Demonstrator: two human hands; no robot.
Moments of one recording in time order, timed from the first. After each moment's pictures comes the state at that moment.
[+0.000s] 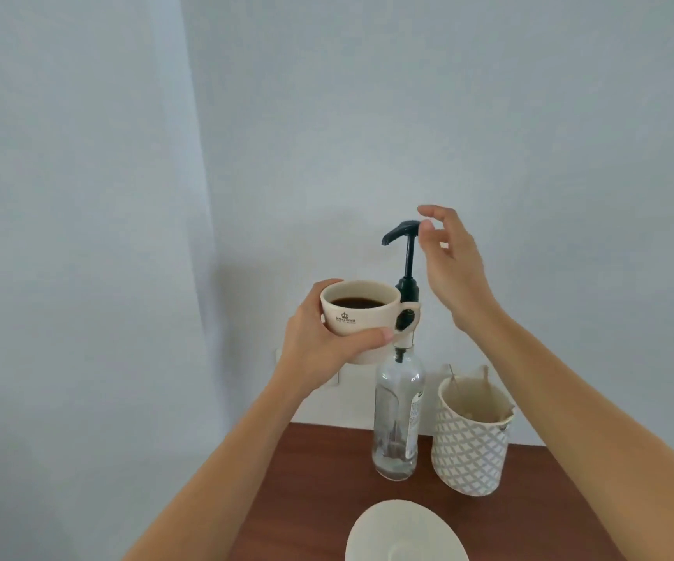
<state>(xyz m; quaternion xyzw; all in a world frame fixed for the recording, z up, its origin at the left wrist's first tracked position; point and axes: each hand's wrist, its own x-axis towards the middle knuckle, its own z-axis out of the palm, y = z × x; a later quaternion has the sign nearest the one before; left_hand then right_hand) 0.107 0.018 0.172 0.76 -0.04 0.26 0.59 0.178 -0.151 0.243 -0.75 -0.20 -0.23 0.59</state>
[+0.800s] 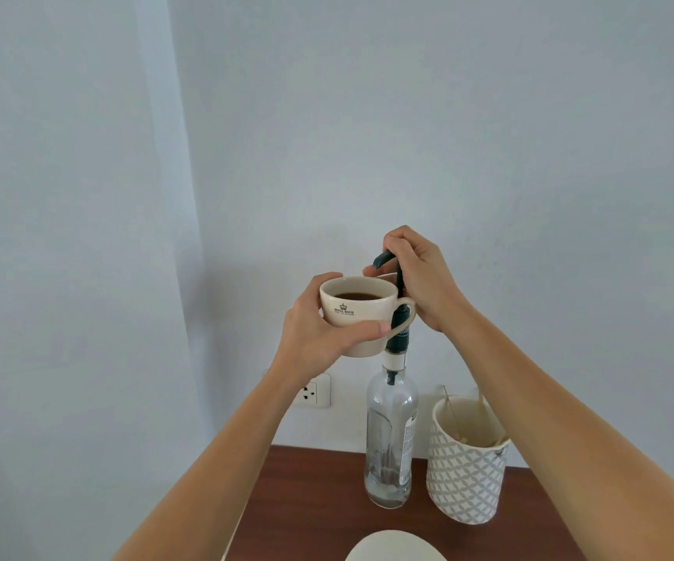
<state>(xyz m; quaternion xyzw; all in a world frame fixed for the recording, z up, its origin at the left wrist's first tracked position) 0.131 0.013 0.203 0.78 -0.05 0.27 0.57 0.201 -0.132 0.260 -0.67 -0.26 -0.08 0.69</state>
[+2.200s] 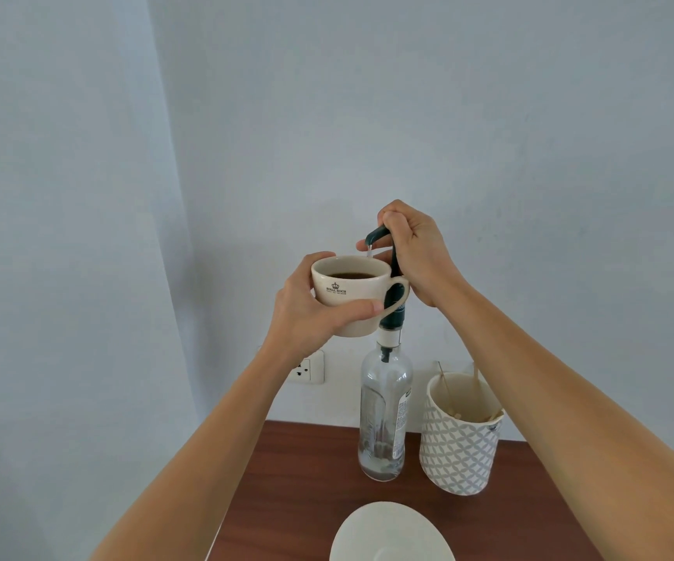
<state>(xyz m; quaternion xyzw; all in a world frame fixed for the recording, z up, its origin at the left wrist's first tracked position) 0.139 0.016 0.193 0.77 -0.04 0.26 0.58 0.212 -0.128 0.252 -0.69 -0.26 -0.12 0.66</state>
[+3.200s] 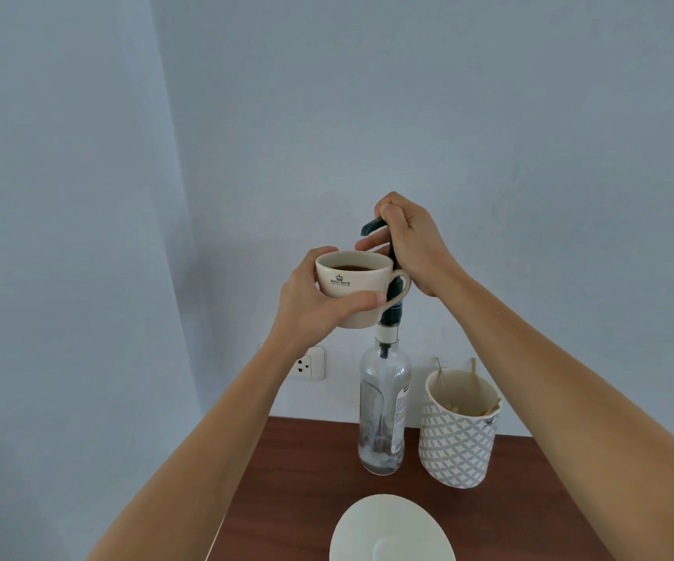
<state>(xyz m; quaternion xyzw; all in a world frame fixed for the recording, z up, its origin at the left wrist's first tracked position) 0.137 0.008 0.200 0.78 -0.03 0.26 0.57 0.212 -0.132 0.259 -0.71 -0.29 -0.13 0.63</state>
